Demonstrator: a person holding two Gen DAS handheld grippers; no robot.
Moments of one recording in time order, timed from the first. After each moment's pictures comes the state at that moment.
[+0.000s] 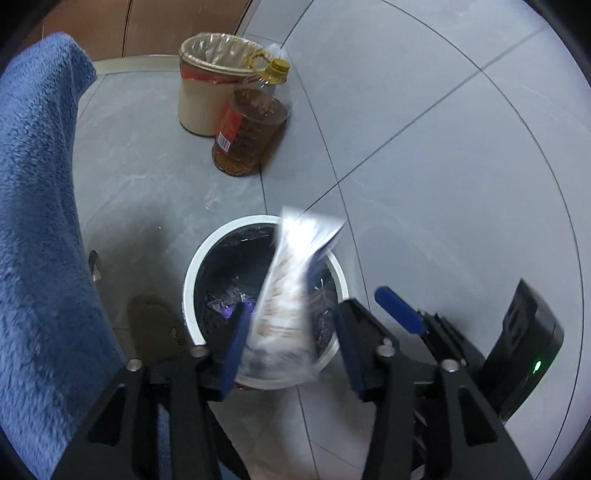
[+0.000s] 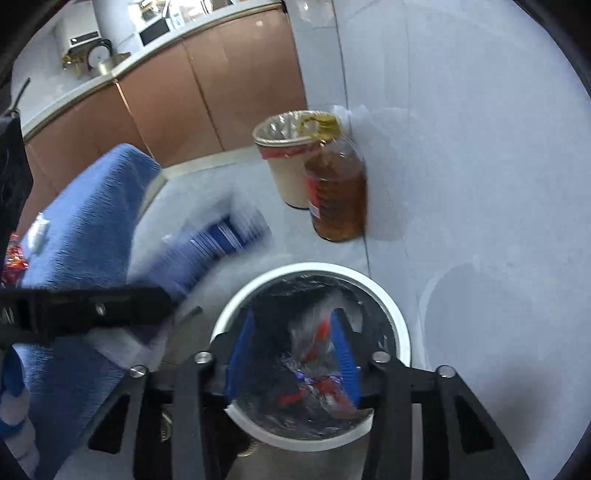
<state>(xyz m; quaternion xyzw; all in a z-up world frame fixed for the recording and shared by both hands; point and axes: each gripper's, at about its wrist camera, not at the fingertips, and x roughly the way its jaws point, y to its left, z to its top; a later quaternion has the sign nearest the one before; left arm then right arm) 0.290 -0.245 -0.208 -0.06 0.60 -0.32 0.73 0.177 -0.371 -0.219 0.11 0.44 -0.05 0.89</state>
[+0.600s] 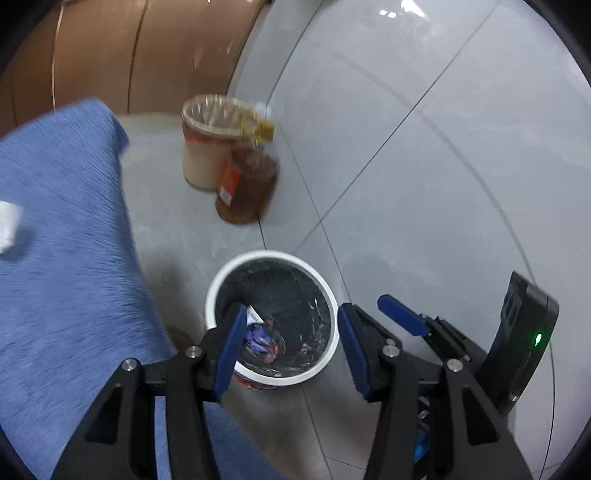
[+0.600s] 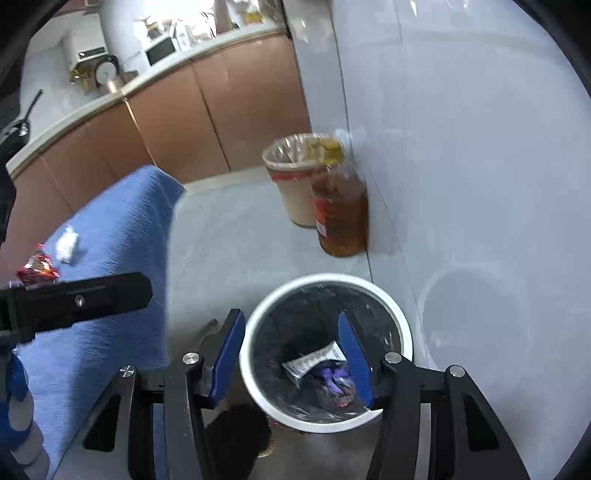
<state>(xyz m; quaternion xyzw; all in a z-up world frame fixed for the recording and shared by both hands) 0.230 -0.185 -0.126 -0.04 0.49 -0.34 0.80 0.142 -0.341 -0.162 0.12 0.40 -0.05 0.91</state>
